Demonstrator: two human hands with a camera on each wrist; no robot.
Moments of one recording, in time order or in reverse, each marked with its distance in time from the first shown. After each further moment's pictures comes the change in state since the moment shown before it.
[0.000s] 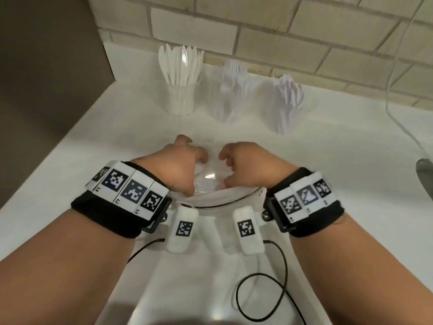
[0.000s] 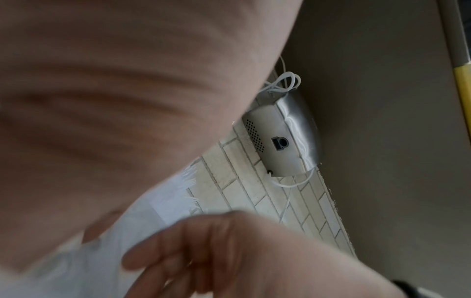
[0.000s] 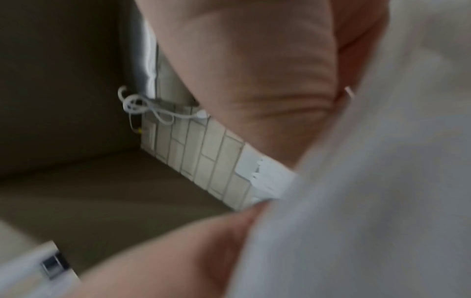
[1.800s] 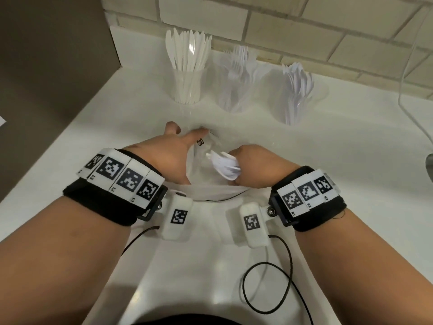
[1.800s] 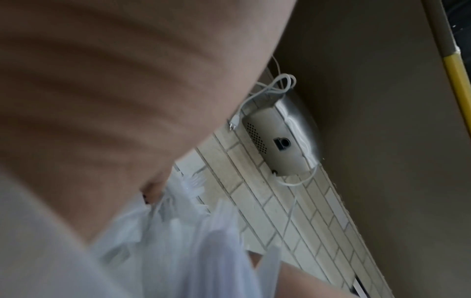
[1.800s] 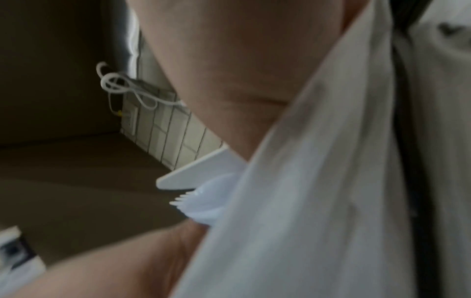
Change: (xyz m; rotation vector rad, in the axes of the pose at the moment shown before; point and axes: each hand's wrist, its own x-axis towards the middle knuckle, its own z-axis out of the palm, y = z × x) left_hand -0.012 -0.021 0.004 0.022 0.030 -0.023; right_hand 0.001 0.007 0.024 -0.059 -0.012 -0.116
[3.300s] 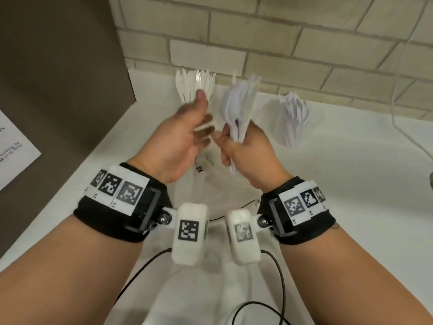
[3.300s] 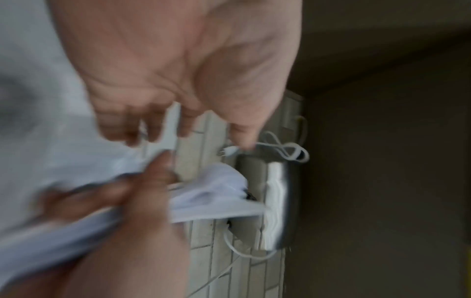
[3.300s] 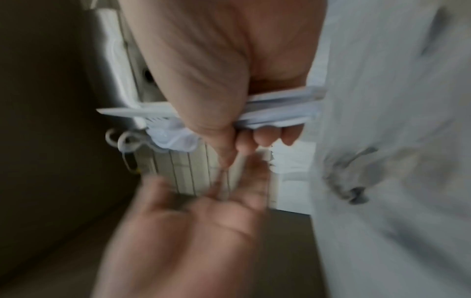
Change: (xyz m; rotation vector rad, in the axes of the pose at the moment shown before) left_hand -0.019 0.027 -0.047 -1.633 0.250 0.271; right_hand 0.007 -0.041 -0.039 1.036 0.642 -0.008
